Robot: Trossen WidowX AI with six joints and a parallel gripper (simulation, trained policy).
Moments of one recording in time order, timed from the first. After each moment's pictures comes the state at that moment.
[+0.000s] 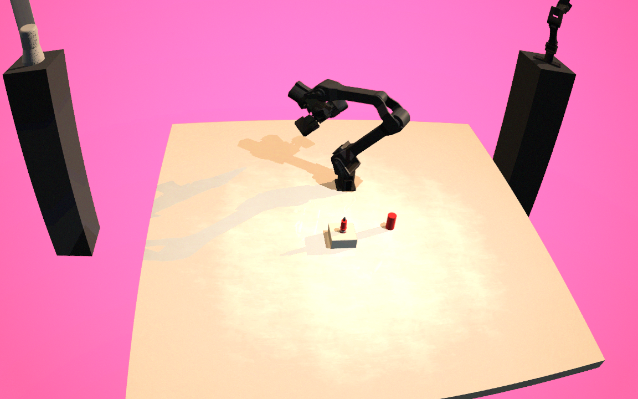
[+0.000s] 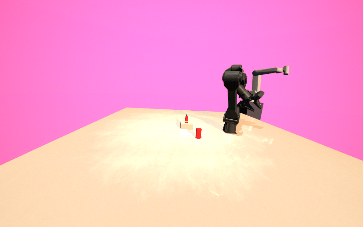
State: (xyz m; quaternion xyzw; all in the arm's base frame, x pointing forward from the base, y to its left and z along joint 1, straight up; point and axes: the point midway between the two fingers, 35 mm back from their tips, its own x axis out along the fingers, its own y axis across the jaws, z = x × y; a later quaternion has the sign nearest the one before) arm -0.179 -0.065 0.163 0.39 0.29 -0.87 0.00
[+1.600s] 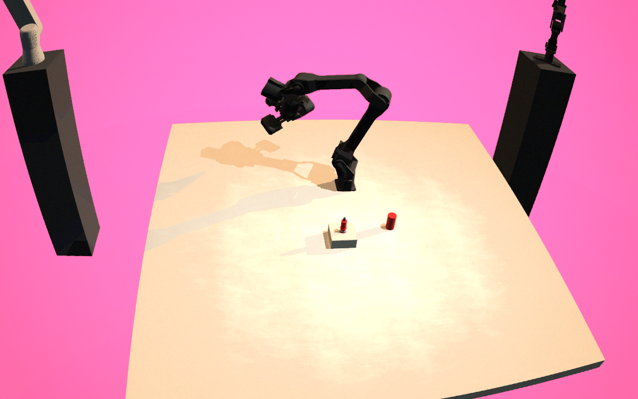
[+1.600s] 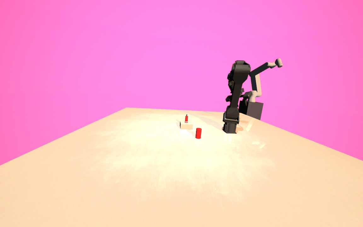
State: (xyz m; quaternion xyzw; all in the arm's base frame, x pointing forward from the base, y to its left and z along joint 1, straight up) arm -0.157 -0.196 0.170 0.42 0.23 -0.86 0.17
